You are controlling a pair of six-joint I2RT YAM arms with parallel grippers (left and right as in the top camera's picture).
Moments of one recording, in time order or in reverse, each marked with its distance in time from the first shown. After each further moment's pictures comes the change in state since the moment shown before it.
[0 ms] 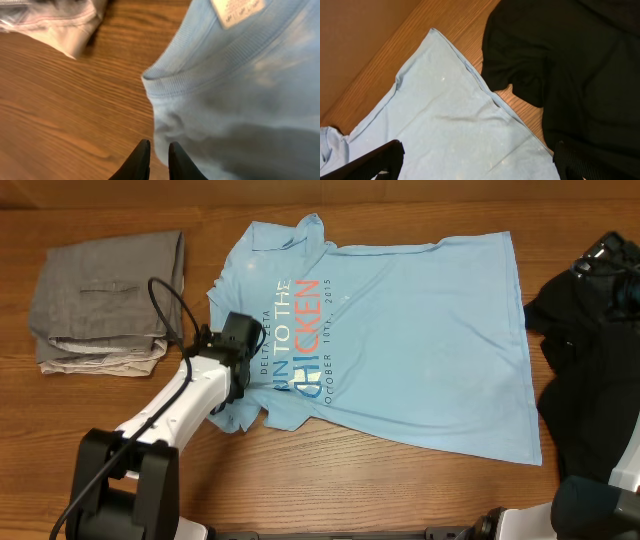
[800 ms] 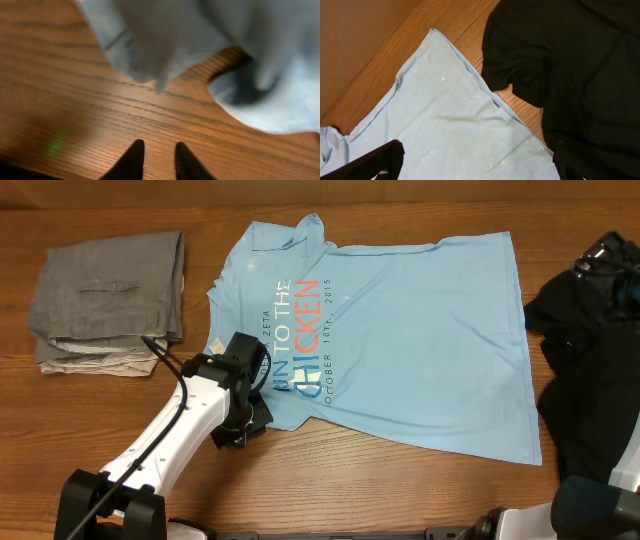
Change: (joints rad) left arm -0.057 -0.139 -0.096 -0.213 0.583 -0.501; right arm 0.000 0.000 0.000 0.000 0.000 0.000
